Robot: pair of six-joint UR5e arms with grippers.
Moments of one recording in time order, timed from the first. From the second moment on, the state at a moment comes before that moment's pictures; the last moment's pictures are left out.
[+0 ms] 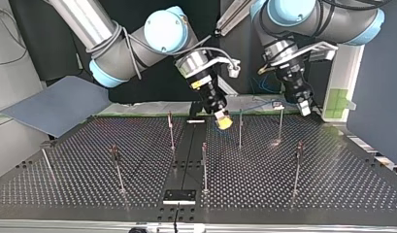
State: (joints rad) left arm -0.22 -1.42 -2.06 -2.58 -2.23 -1.65; right arm 2.46 -1.14 1.29 -0.20 1.57 1.57
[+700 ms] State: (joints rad) left arm -0.07 -1.52 -1.98 -2.54 -2.03 -1.69; right arm 2.46 -1.05 1.11 -0.11 1.55 1.58
